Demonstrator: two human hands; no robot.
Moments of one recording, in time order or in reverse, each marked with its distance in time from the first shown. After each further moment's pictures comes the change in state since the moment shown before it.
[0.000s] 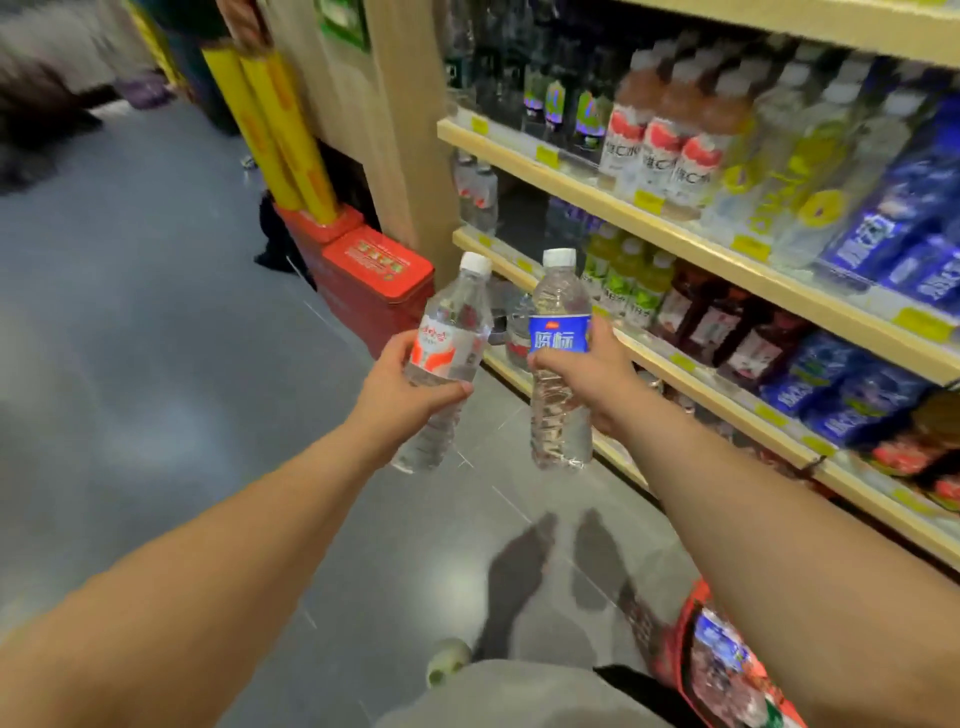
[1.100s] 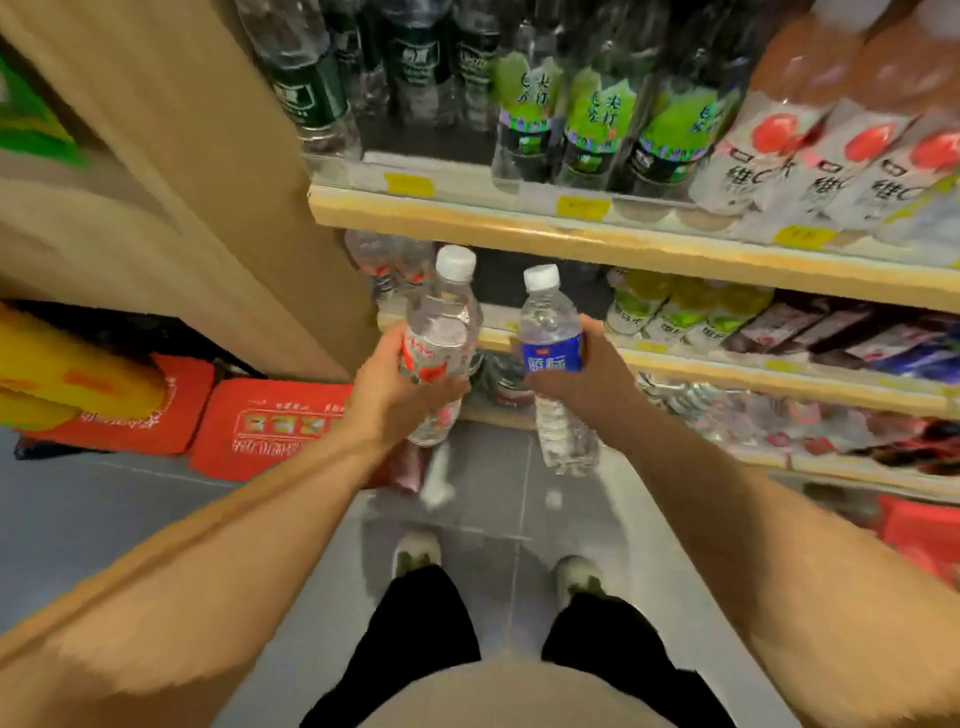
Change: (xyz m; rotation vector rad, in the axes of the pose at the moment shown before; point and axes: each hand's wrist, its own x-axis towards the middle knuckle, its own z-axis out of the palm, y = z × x) left_hand 0.579 -0.046 -0.030 0.185 -0.608 0.101; right_hand 0.421 -0.014 0.151 -0.134 0.499 0.161
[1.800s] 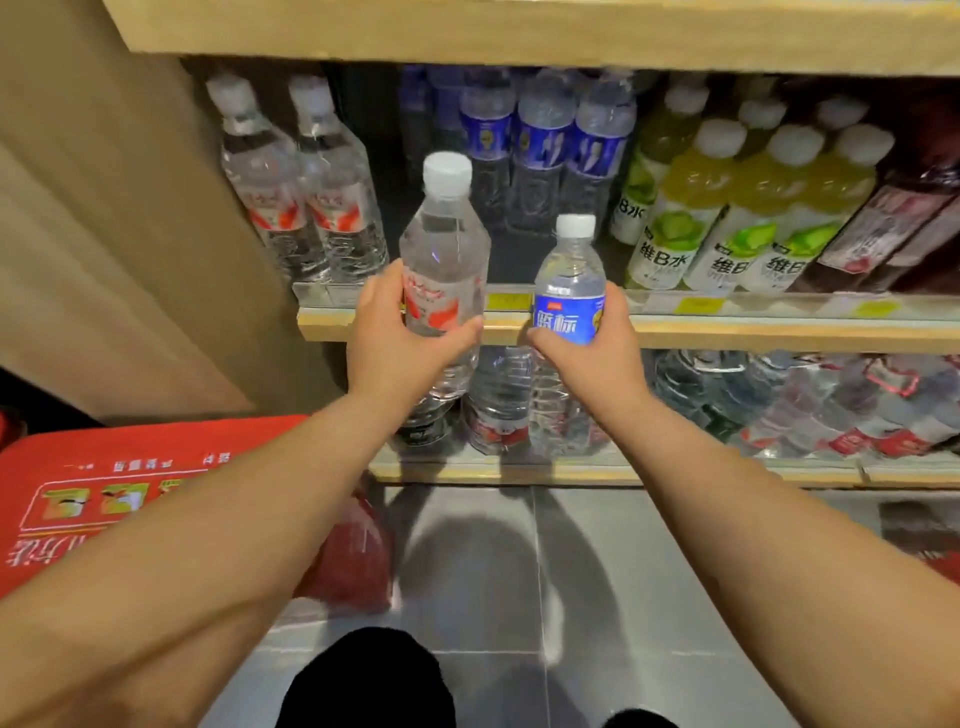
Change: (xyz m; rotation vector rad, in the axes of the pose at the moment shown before) left_hand 0.132 -0.151 0.091 0.182 0.216 0.502; right_hand 0.122 0.182 0.082 0.074 0.471 -0.229
